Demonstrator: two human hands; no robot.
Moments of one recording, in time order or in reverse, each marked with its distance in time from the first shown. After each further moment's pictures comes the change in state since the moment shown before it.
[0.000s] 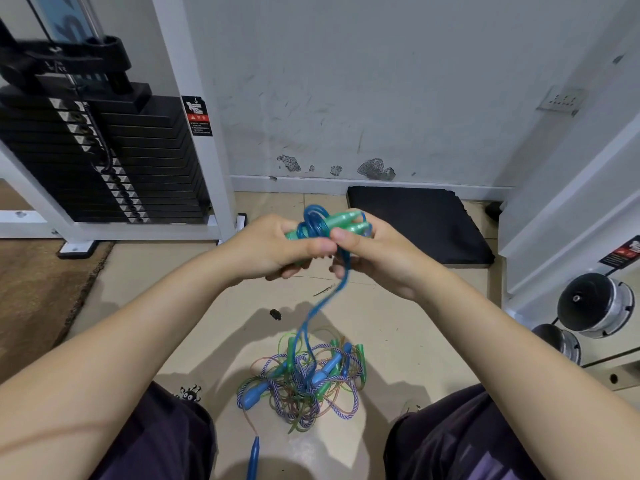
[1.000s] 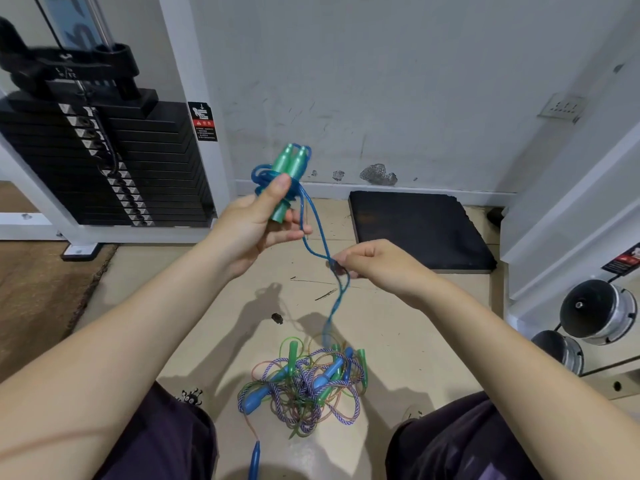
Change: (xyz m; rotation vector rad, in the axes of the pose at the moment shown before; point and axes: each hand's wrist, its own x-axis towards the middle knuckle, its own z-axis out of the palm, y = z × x) left_hand 0.011 -0.005 -0.014 -0.806 0.323 -0.033; right_hand 0.006 0.017 -0.009 -0.506 0.183 0.225
